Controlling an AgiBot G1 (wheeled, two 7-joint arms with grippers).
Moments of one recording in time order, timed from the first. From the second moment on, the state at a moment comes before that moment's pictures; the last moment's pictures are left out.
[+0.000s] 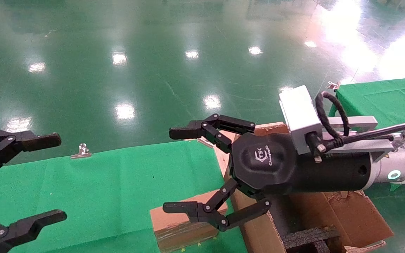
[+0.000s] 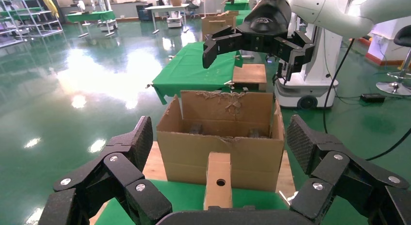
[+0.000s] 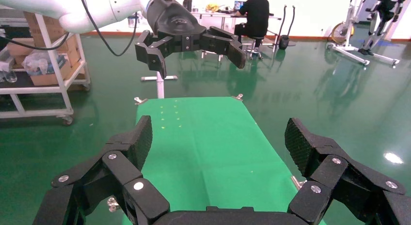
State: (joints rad) left arm -1.09 0.59 0.34 -1.26 0.68 1.47 -0.15; right arm 1.08 -0.61 -0.29 1.28 -0.73 -1.49 0.19
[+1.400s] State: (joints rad) left arm -1.09 0.59 0.34 -1.26 0.68 1.47 -0.15; right arm 1.25 -0.69 -0.47 1.27 -1.07 -1.53 0.26
